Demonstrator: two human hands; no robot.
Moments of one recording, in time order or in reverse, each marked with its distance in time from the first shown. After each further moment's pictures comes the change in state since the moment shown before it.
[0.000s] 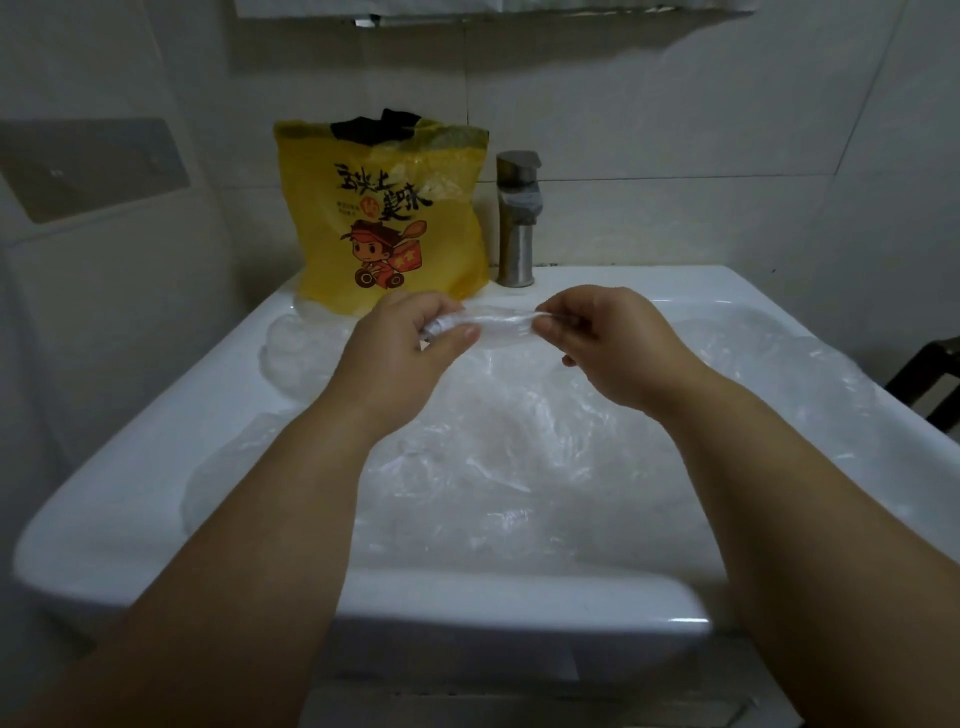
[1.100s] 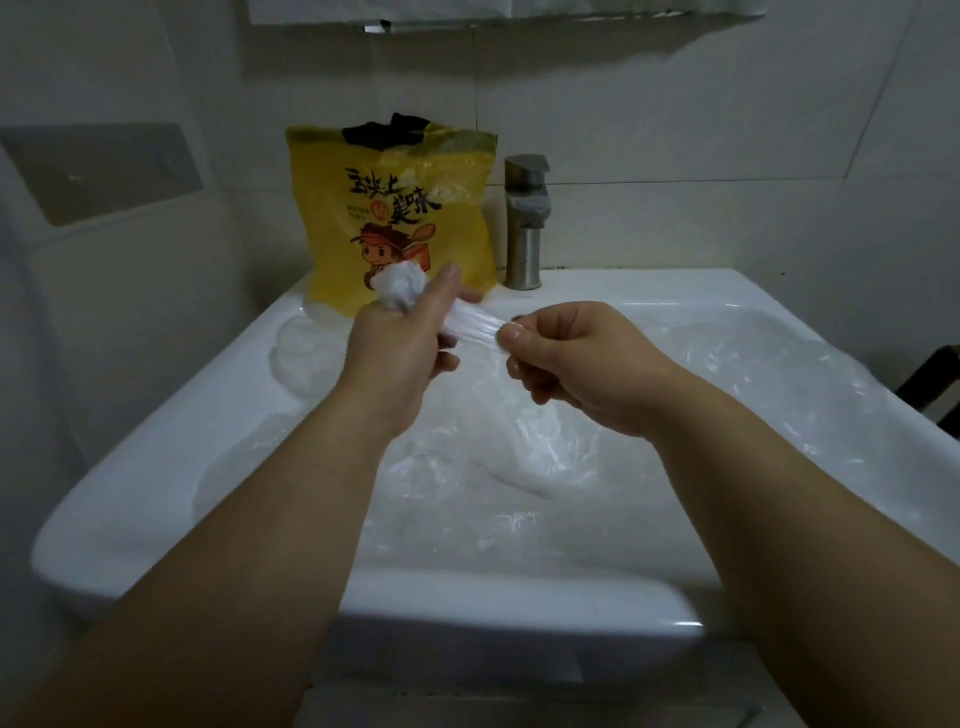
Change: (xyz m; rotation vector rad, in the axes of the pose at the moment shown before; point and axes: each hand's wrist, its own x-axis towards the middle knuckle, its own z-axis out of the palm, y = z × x) left_hand 0.007 0.019 0.004 -0.691 0.197 -0.441; right_hand -0.007 -0.026 0.012 0.672 -0.245 0.228
